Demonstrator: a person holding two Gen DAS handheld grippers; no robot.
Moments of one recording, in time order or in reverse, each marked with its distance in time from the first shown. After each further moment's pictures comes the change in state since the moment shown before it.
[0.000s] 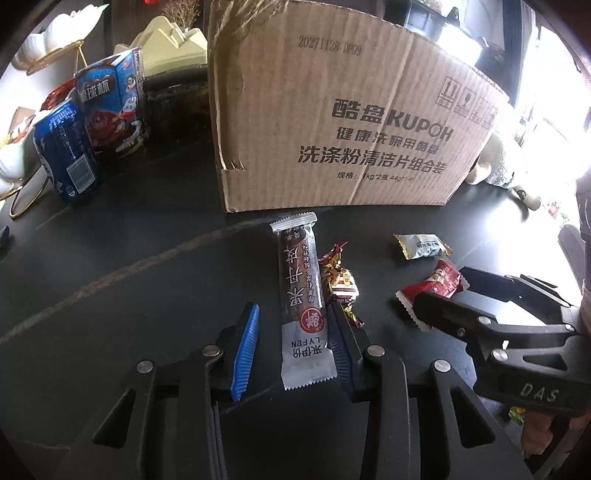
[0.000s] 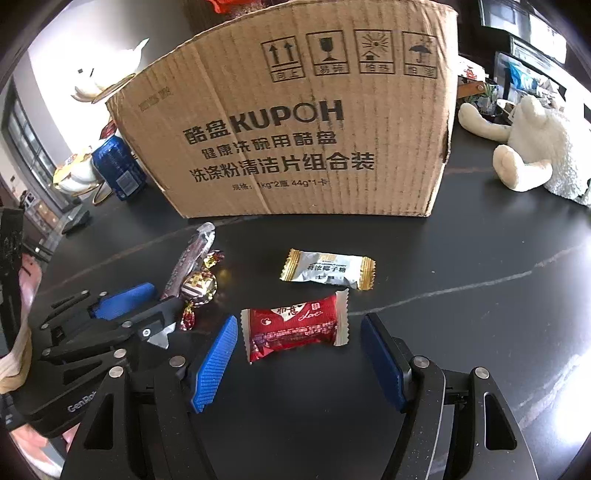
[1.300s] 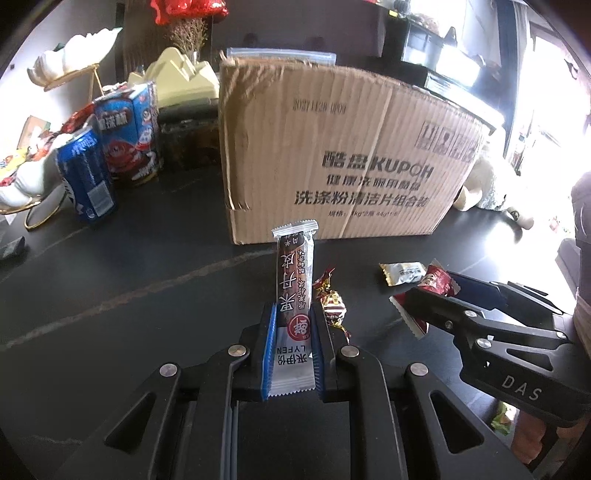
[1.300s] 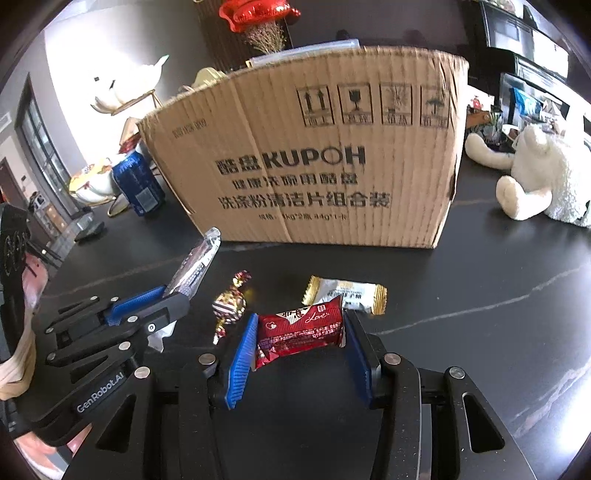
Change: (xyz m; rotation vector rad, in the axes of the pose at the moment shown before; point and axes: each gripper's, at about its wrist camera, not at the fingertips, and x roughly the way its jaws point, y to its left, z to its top) left arm -0.035 -0.007 0.001 -0.015 -0.111 0.017; right arm -0.028 0.007 0.004 -0.032 -0.108 0.021
